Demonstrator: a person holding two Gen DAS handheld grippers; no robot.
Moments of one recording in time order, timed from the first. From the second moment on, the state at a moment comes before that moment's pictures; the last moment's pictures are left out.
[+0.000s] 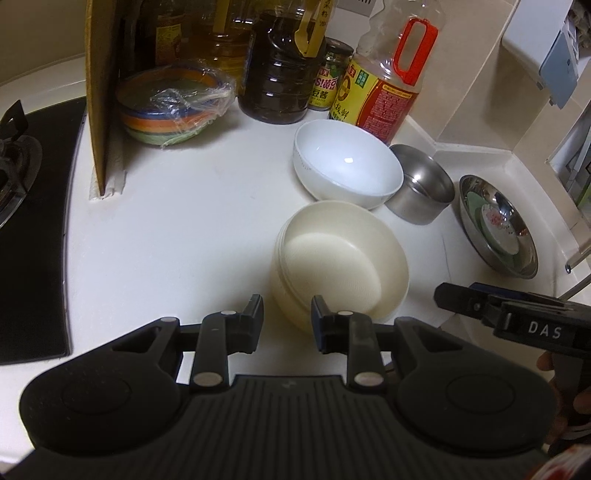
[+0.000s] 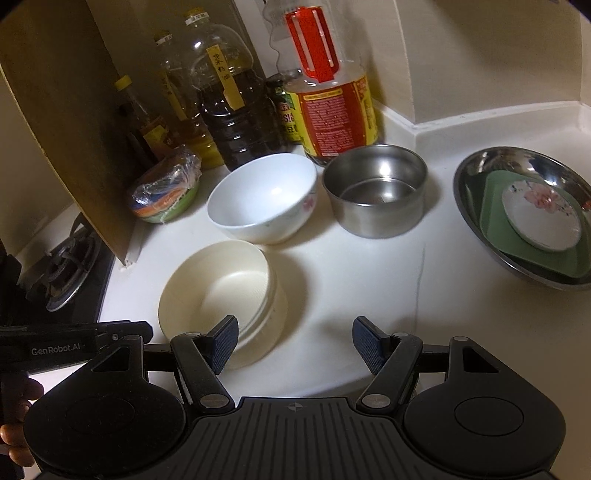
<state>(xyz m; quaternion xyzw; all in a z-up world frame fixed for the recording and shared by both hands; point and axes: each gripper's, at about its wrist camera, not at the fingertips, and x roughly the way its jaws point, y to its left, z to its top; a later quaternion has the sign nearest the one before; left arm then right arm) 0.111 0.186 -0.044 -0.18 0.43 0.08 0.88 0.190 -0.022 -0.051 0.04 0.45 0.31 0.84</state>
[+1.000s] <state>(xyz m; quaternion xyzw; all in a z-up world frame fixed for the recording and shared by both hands) 0.163 0.194 -0.073 -0.15 0.45 0.05 0.88 0.205 0.021 -0.078 0.05 0.47 0.31 0.83</state>
